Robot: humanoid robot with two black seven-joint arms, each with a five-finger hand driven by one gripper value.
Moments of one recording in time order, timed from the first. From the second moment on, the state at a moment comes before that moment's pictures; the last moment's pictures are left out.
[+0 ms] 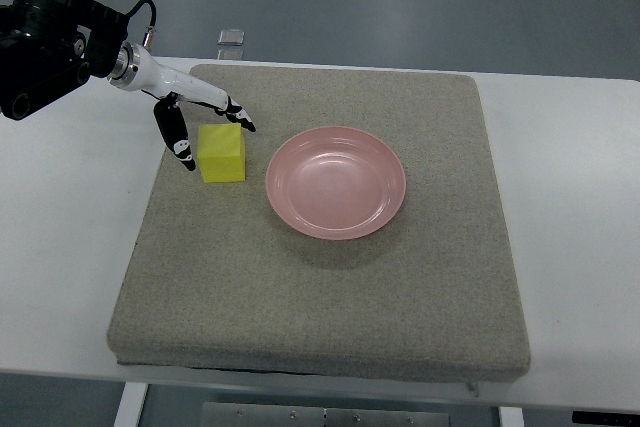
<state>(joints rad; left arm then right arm) -1.46 0.42 0.41 -0.63 1.21 -0.49 -0.61 0.03 0.00 -0.03 0.15 0.05 -0.04 0.13</state>
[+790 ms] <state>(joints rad) -1.55 0.47 0.39 -0.59 0.98 -0.61 -0.41 0.03 0.00 -0.03 0.15 0.05 -0.04 0.13</state>
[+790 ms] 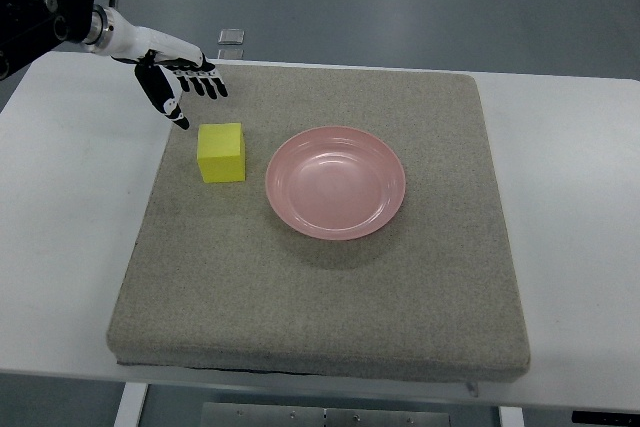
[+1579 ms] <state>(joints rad) -1.57 0.51 0.42 -0.78 1.01 -0.59 -0.40 0.03 0.00 -0.03 0.15 0.05 -0.04 0.13</state>
